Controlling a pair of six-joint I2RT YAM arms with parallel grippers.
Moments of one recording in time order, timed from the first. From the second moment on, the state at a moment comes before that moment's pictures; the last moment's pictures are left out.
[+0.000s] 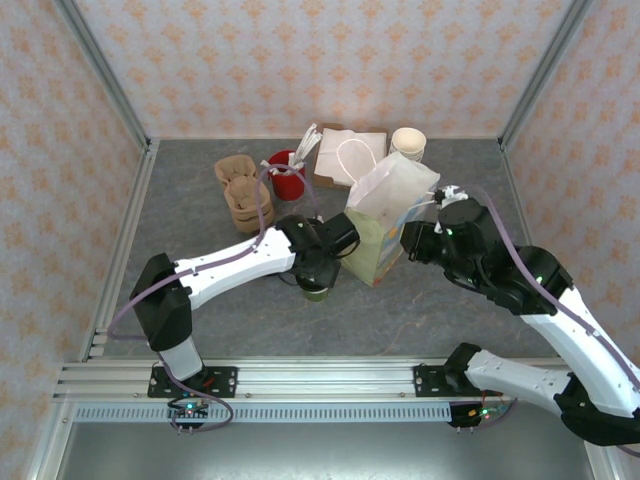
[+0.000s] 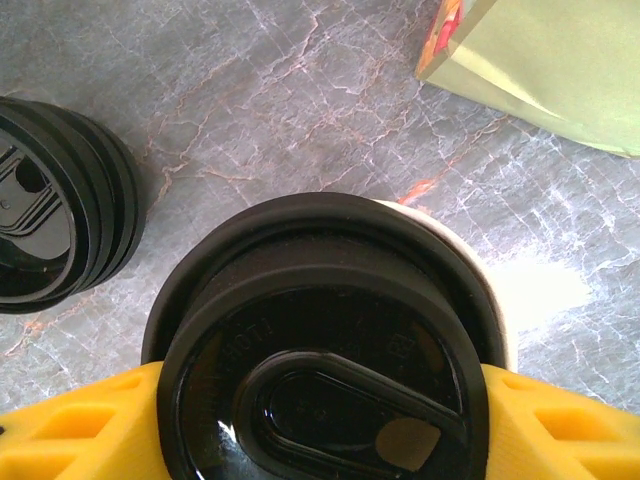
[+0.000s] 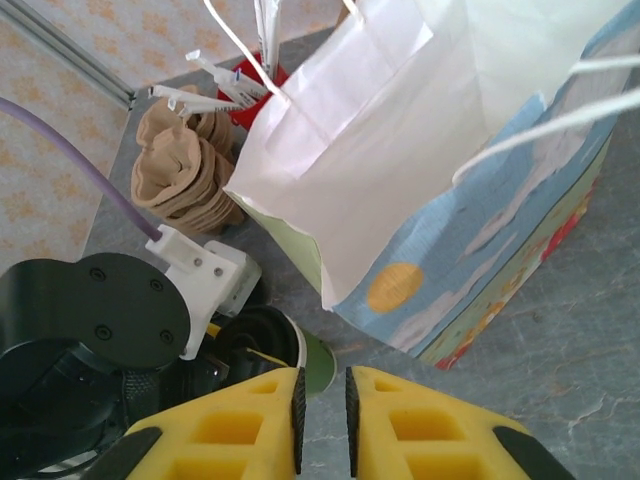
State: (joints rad) left arm -0.91 1.71 1.45 -1.12 -0.21 -0.63; right arm 0.78 0.91 1.36 -1.09 0.22 0.74
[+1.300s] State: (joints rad) left arm -0.91 1.70 1.44 -1.08 -0.18 -0.67; right arm 0.79 0.84 0.92 -0.81 -0.07 0.97
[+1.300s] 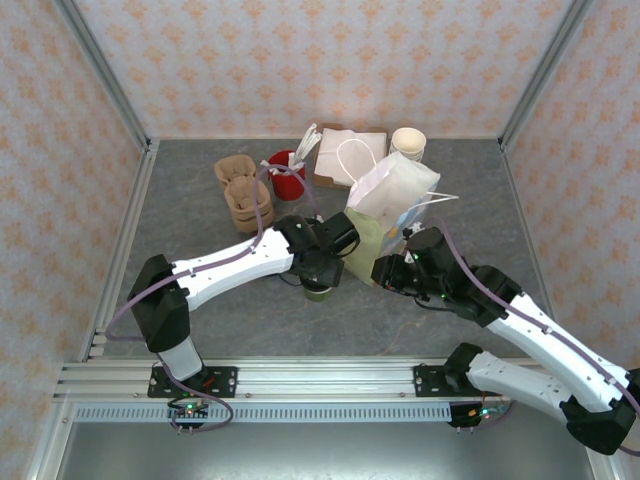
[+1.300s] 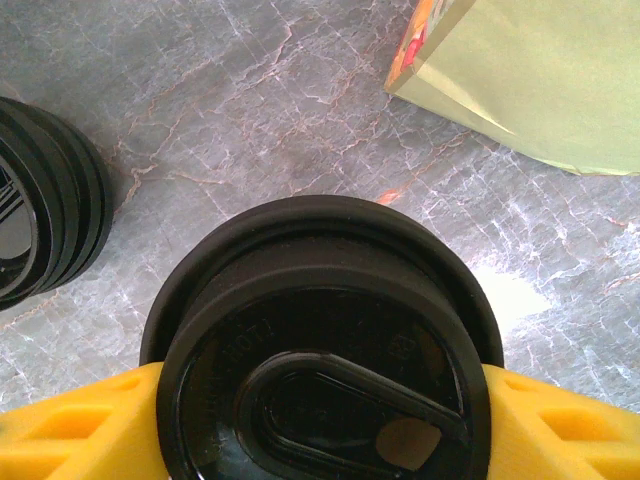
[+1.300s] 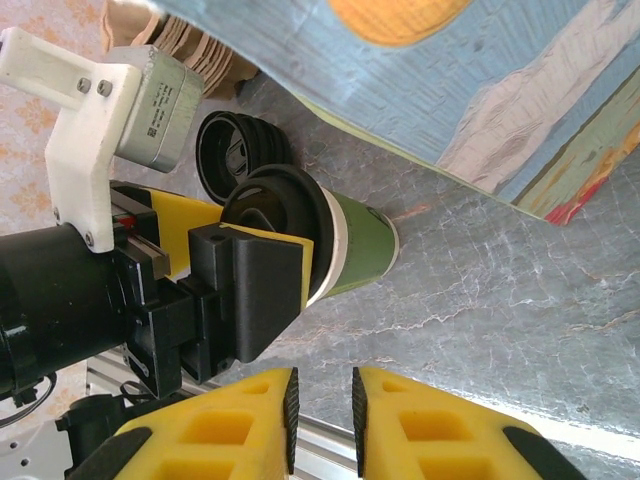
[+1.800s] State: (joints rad) left arm -0.91 1.64 1.44 -1.08 -0.16 -0.67; right arm 0.82 0.84 0.88 -0.76 -0.07 1.00
